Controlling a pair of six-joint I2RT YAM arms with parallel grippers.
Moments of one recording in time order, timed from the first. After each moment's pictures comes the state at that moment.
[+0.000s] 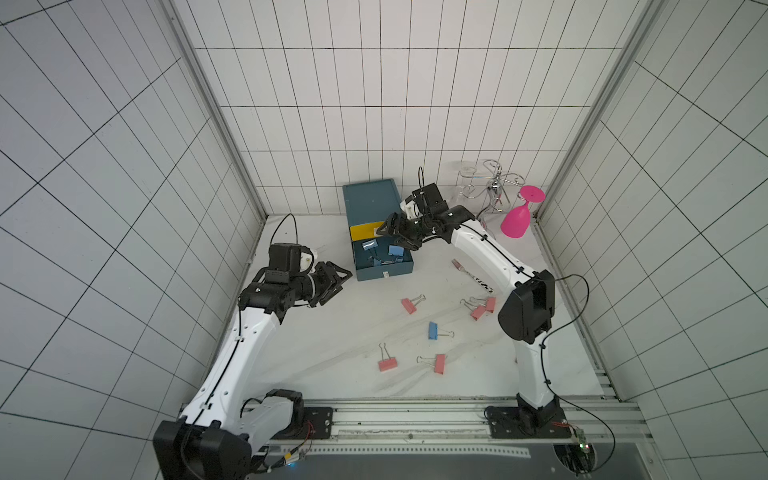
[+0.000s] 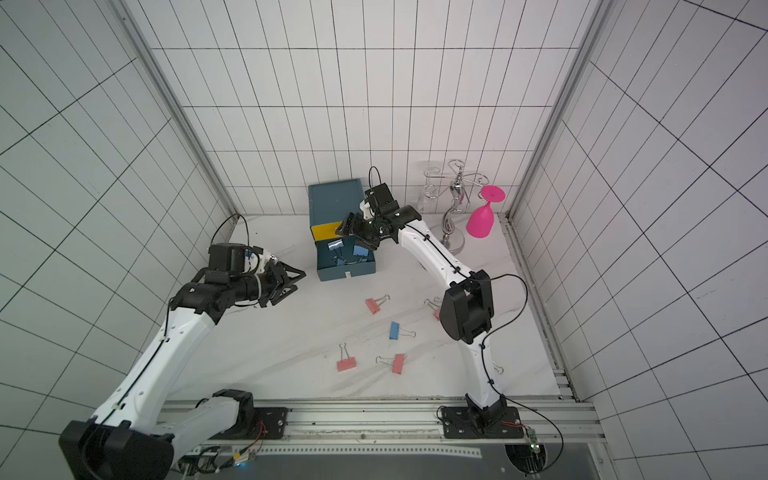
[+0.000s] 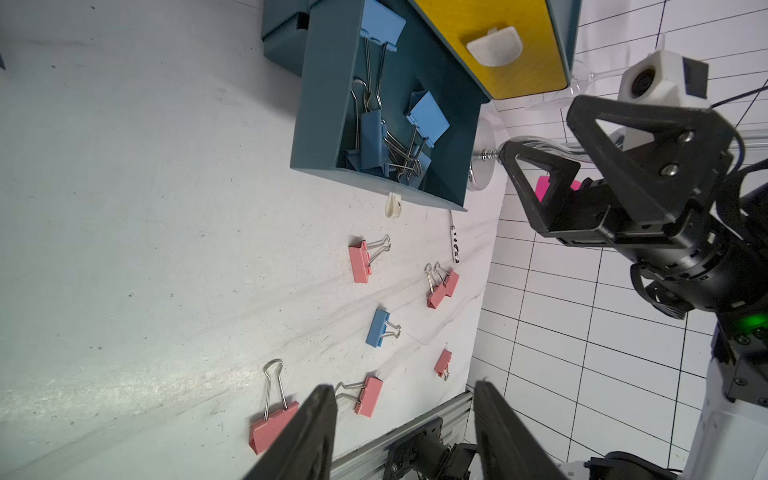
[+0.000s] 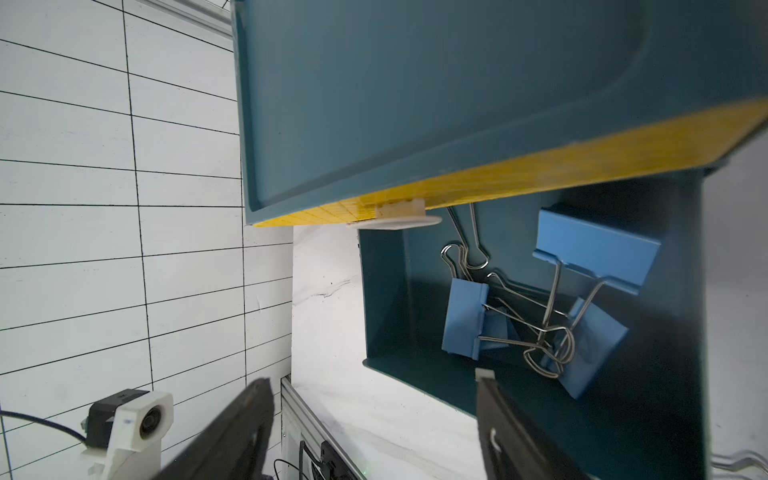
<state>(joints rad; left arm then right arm) -0.12 1.09 1.03 -0.72 0.60 -0.88 0.66 2.11 2.11 -0.77 -0.48 0.78</state>
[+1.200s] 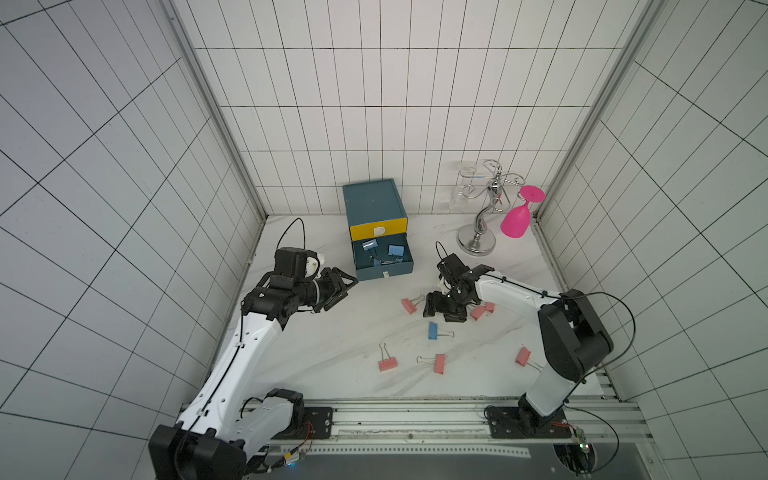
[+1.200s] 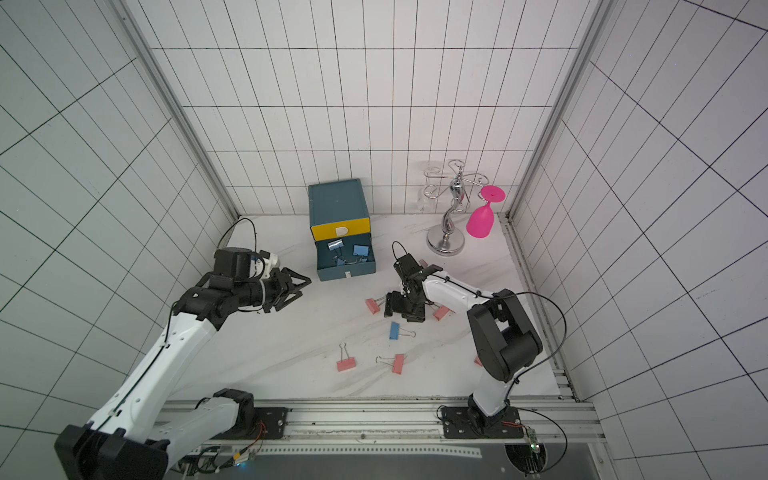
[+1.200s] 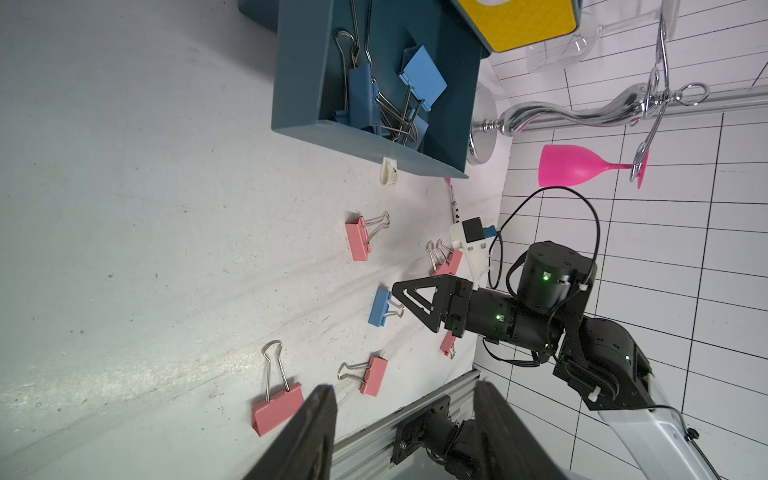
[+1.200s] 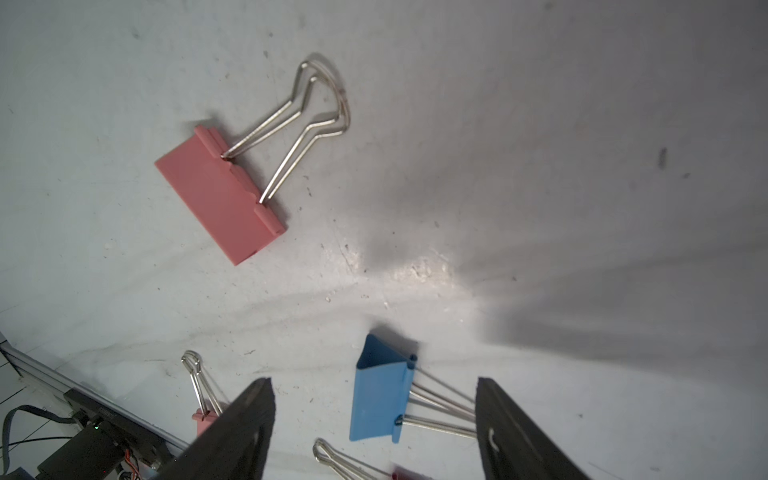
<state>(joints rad) -0.18 1.05 0.99 -0.72 0.60 -0.87 0.63 1.72 1.08 -0.71 -0.29 0.58</state>
